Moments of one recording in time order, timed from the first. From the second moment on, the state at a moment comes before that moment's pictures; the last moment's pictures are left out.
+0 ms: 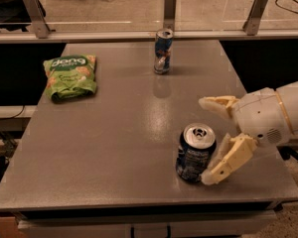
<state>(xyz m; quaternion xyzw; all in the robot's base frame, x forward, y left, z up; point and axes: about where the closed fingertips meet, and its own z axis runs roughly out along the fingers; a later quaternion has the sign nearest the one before) 0.404 -0.107 0.882 -0.57 0.68 0.29 0.35</state>
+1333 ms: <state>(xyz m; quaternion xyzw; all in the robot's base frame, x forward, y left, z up) 0.464 0.041 0.921 -0.59 0.58 0.36 0.43</state>
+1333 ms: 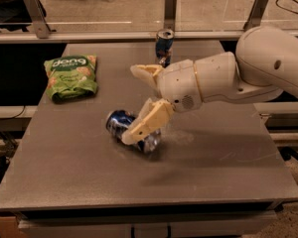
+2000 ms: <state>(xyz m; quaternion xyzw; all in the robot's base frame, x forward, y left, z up) 0.484 0.043 0.926 -0.59 0.58 0.35 0.45</state>
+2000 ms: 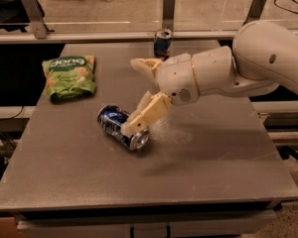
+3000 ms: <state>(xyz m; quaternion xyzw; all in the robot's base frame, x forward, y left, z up) 0.523 -0.166 0.954 -0.58 0.66 0.15 0.46</state>
